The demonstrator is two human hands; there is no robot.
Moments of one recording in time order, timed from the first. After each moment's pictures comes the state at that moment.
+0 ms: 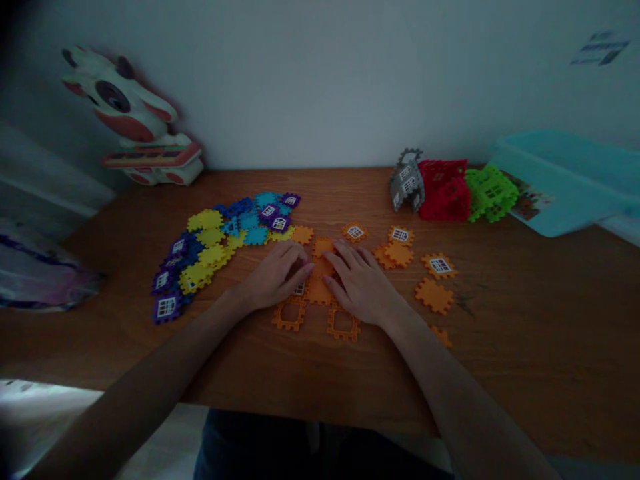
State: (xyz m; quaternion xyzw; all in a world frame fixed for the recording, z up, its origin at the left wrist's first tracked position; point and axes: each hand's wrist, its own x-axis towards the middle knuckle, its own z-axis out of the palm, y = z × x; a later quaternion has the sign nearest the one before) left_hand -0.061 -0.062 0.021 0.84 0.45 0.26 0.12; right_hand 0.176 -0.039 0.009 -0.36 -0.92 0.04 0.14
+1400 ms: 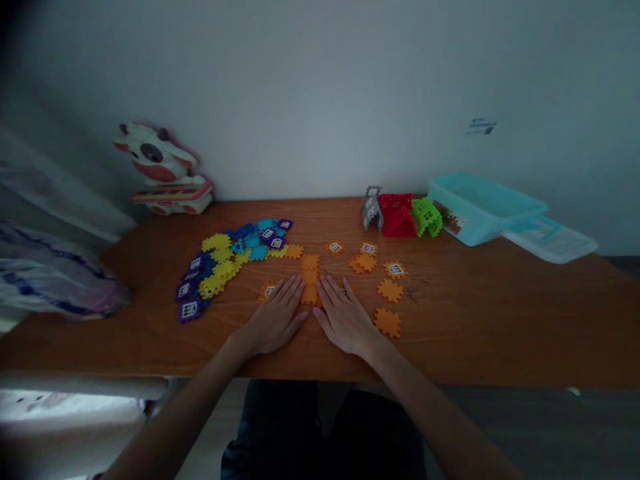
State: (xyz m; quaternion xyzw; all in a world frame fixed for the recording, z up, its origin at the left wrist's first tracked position) left_hand -0.034 -0.143 0.007 0.86 0.50 0.09 0.02; right_hand 0.186 -0.110 0.005 -0.40 -0.91 0.07 0.10
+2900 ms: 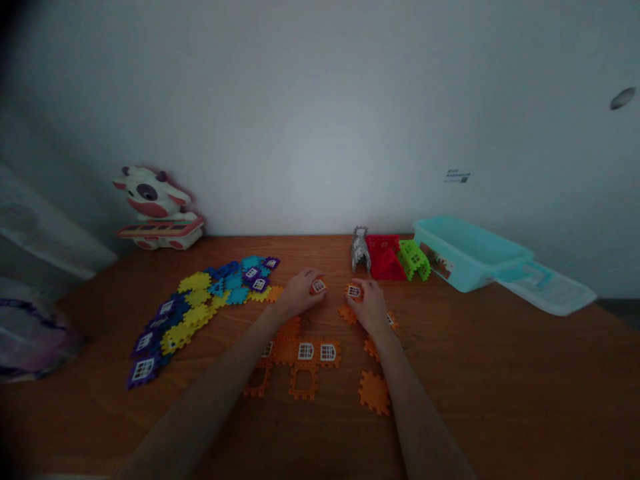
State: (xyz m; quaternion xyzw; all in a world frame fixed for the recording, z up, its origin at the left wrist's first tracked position) left_hand 0.037 0.034 0.032 0.81 0.52 0.25 0.07; right_hand 0.265 0.050 -0.016 -0.59 -0.74 0.07 0.31
